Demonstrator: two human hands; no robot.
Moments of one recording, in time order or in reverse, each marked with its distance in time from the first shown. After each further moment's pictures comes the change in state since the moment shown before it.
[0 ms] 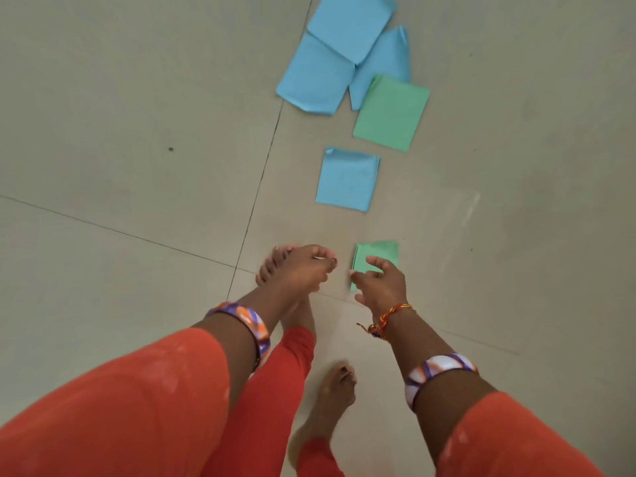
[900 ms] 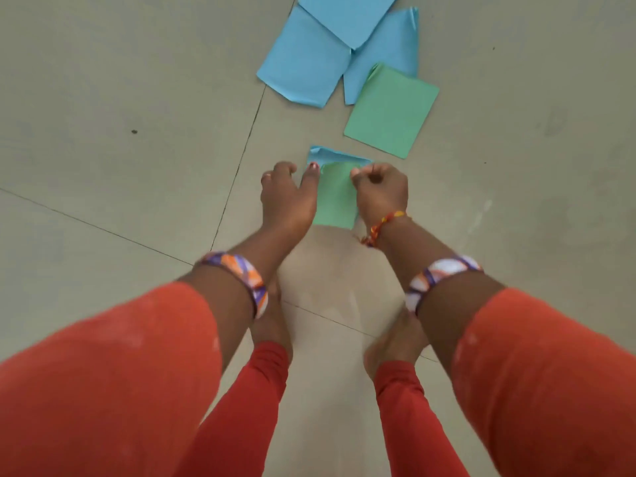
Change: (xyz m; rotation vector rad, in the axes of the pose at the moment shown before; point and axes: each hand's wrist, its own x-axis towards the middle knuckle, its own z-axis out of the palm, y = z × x) left_hand 0.070 0.076 0.007 0.086 0.657 0.254; right_hand 0.080 -0.126 0.008 -0.089 0.081 -0.455
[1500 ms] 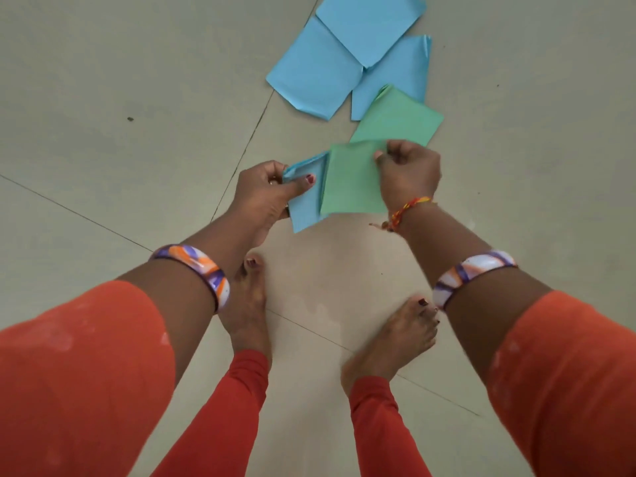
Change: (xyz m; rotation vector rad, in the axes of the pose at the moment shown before) left_hand 0.017 -0.006 -0.028 -0.629 -0.269 -0.130; right_hand 0.029 -0.035 -0.020 -0.085 0.055 -0.187
